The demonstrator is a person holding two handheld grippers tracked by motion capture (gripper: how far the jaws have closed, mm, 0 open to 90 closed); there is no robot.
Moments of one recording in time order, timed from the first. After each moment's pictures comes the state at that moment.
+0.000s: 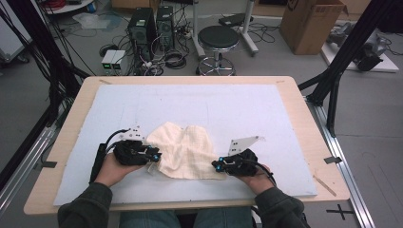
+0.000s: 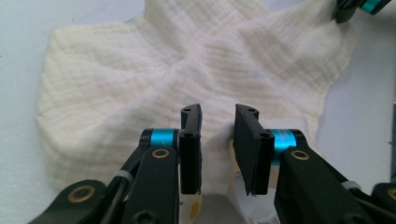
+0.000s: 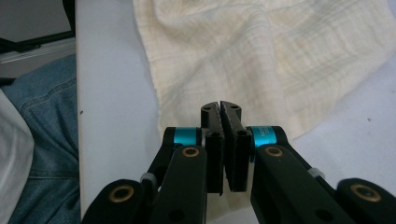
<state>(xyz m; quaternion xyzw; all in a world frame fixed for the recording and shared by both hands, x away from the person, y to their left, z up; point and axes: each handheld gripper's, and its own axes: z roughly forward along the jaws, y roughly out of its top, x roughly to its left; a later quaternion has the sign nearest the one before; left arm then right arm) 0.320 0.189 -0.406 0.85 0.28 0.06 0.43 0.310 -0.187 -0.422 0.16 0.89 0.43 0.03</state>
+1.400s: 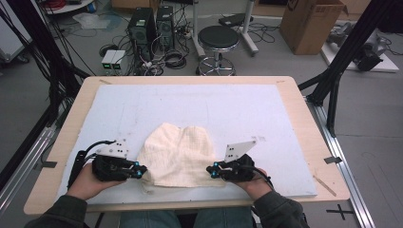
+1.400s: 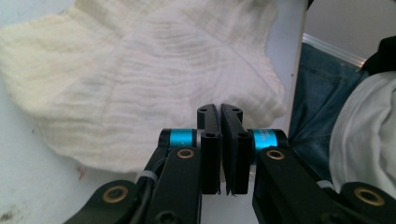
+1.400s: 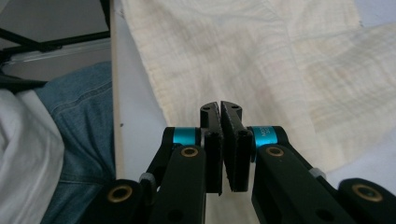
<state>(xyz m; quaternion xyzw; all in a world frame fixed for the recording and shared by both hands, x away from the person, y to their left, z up) 0.274 0.219 -0.385 0.89 0.21 0.02 0.41 0.291 -0.174 -0.414 0.12 0.88 0.45 0.02</state>
